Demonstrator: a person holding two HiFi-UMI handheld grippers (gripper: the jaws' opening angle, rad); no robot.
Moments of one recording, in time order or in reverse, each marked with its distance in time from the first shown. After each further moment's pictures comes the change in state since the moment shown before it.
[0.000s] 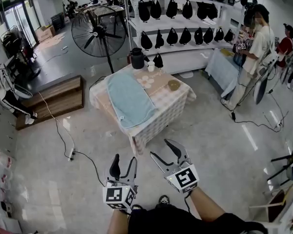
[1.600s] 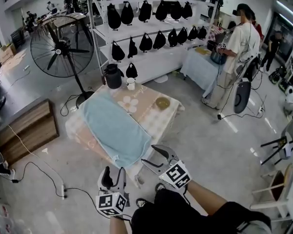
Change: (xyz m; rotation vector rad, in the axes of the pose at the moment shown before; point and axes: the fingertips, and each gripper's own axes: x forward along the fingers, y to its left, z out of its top) left arm 0.243 0.193 -0.023 -0.136 0.127 -0.152; right arm 0.264 -0.118 -0.070 0.027 0.240 -0.041
